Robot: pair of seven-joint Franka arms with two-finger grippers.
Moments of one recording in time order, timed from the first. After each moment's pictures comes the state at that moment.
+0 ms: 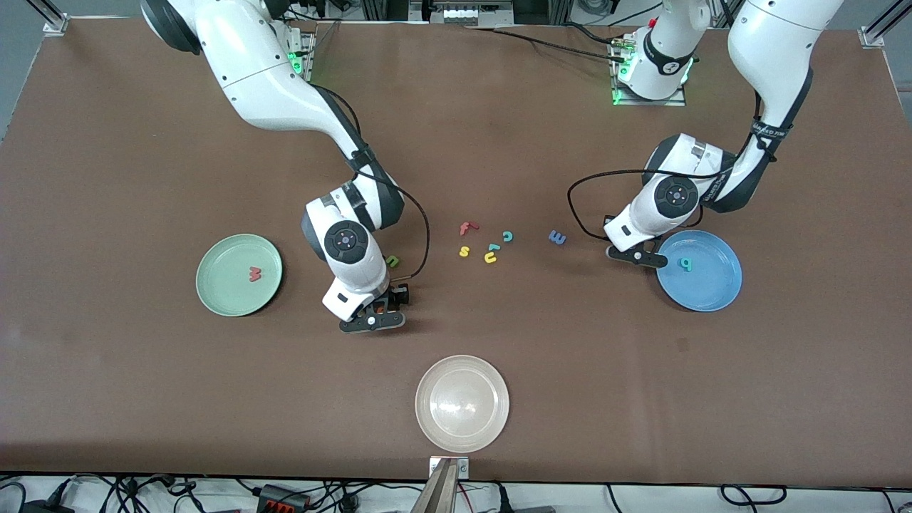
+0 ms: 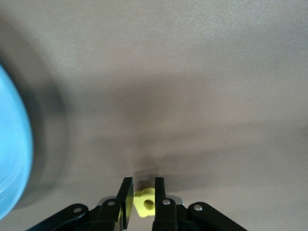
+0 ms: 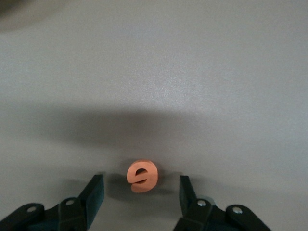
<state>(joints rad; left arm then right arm) 0.13 0.40 -0.38 -2.24 0.27 2.37 -0.27 0.54 0.88 -0.04 -1.41 -0.06 2.38 0.40</state>
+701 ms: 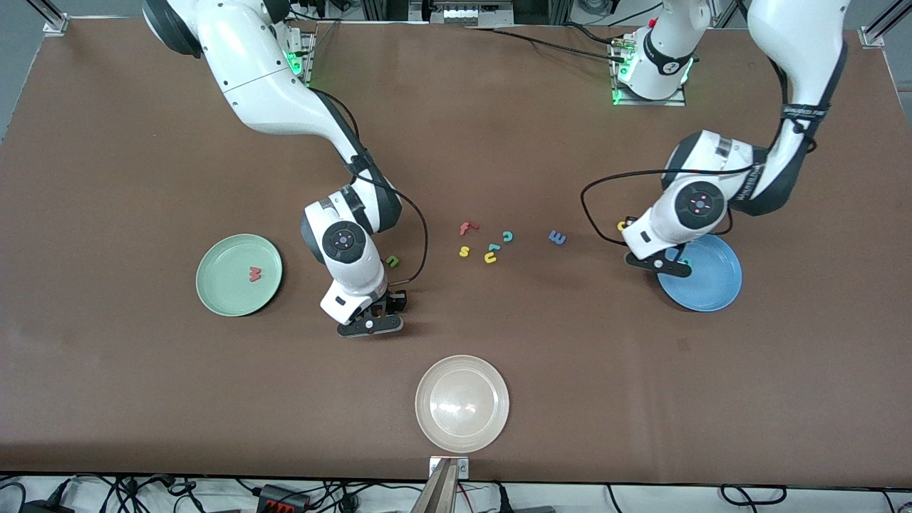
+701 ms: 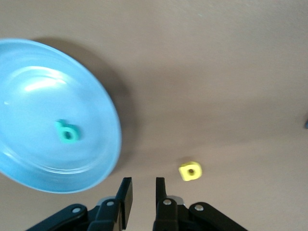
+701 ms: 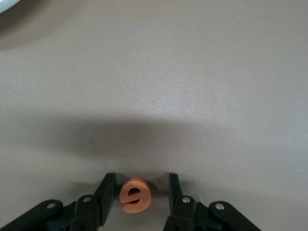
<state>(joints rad) 0.18 0.35 -0.40 -2.06 0.27 2.09 -0.12 0.54 0.89 -0.05 -1.41 -0.07 2.44 0.40</state>
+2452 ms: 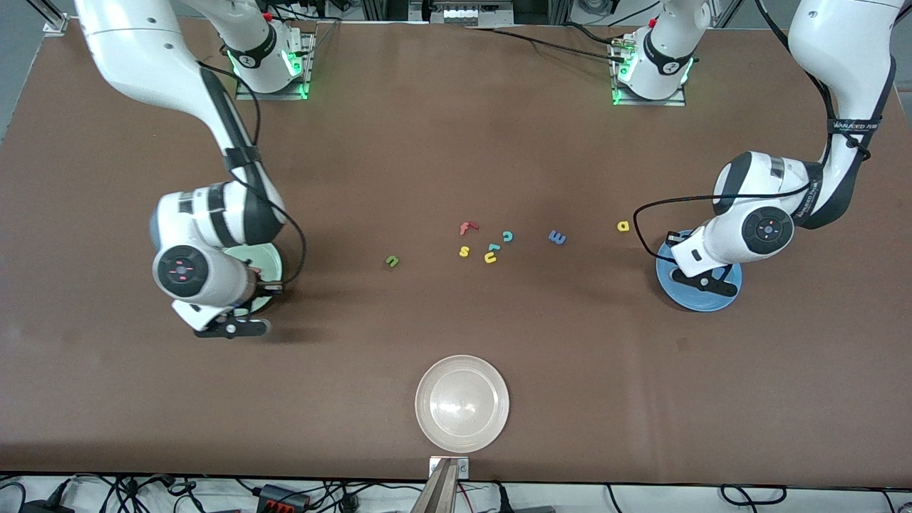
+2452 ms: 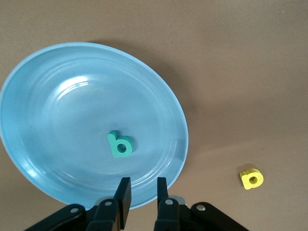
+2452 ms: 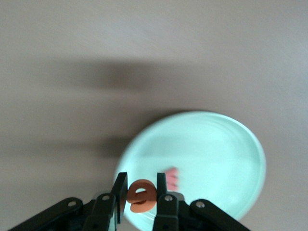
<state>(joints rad) 0.31 0.42 -0.39 -2.02 0.30 2.12 0.02 0.23 0.60 -0.08 -1.60 -0.07 2.00 0.14</state>
